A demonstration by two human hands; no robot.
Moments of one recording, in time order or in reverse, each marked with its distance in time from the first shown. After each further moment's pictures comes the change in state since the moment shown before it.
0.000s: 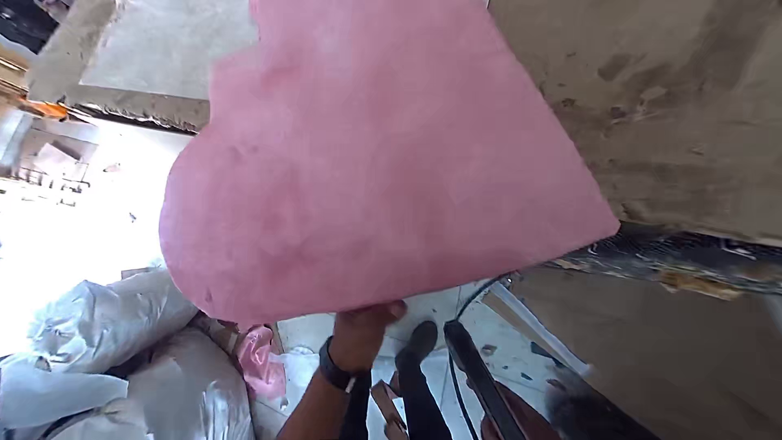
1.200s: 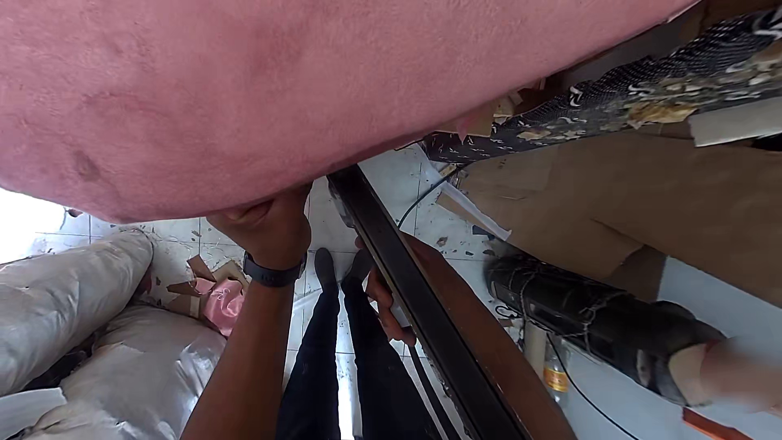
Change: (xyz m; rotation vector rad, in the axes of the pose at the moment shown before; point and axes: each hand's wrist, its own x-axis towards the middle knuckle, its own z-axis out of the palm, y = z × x) left_hand 0.005 0.037 -0.129 0.374 0.182 0.714; right_hand 0.048 -0.007 0.202 0.086 -0.058 -0.118
